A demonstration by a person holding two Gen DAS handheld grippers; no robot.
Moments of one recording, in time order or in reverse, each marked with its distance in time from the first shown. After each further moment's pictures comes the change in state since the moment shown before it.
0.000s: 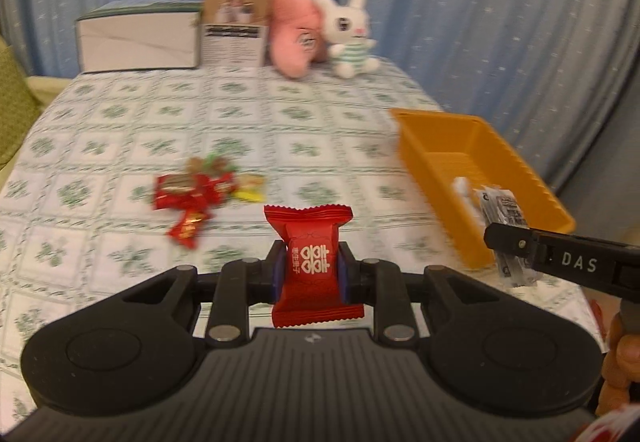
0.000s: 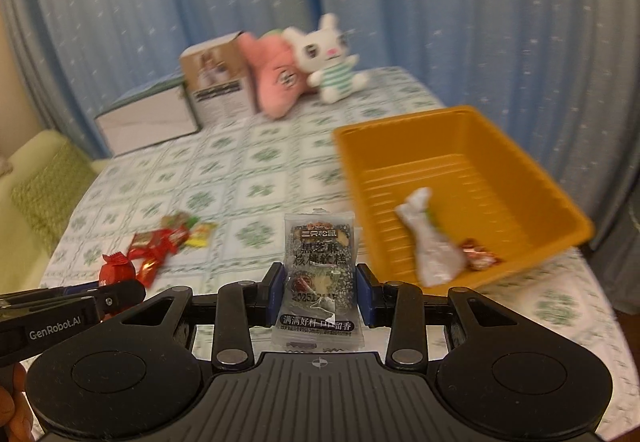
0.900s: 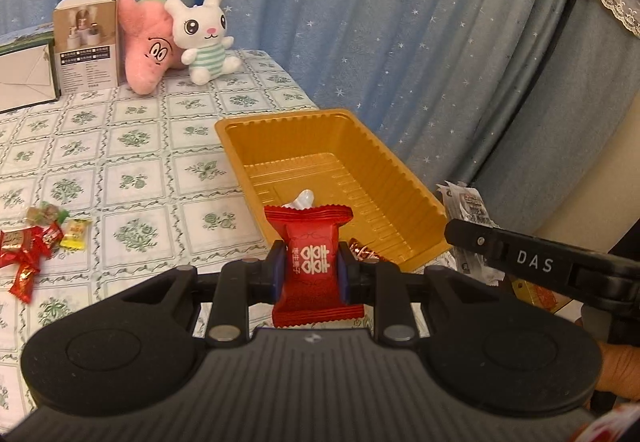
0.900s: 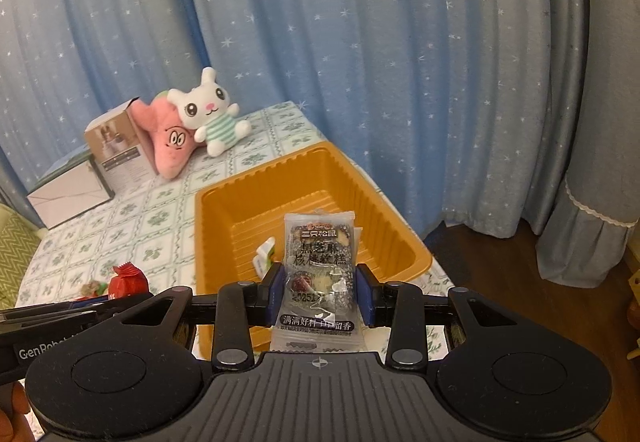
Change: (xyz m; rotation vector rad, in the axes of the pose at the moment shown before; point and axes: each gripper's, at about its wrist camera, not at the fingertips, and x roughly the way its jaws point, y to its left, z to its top) left arm 0.042 -0.135 0.034 0.118 0.042 -0.204; right arm -0.040 -0.122 0.029 0.156 -0.080 -0.137
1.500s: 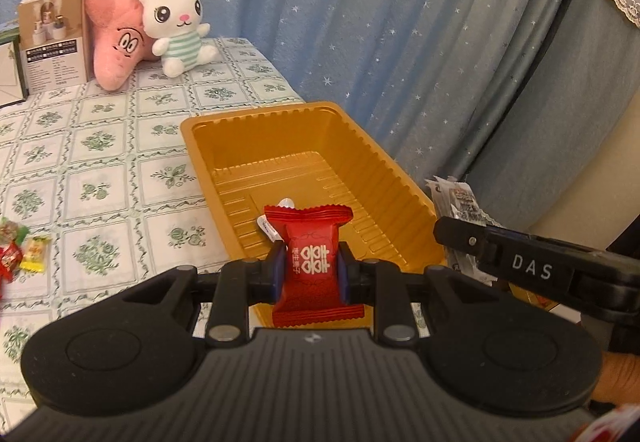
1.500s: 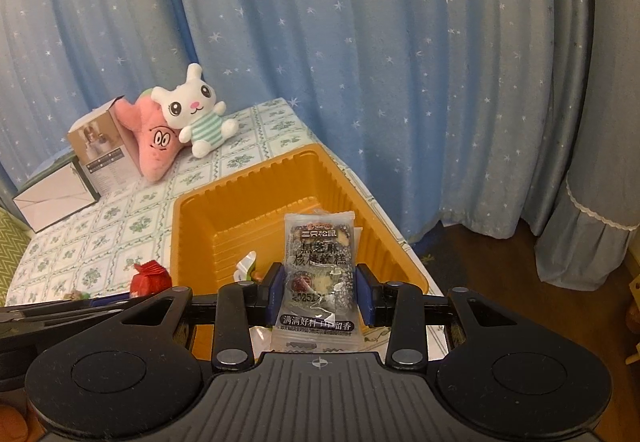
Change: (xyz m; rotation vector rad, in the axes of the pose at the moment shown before) left arm 0.055 -0.009 0.018 0.015 0.045 -0.032; right arm 0.036 -0.014 0.016 0.001 0.022 -0.010
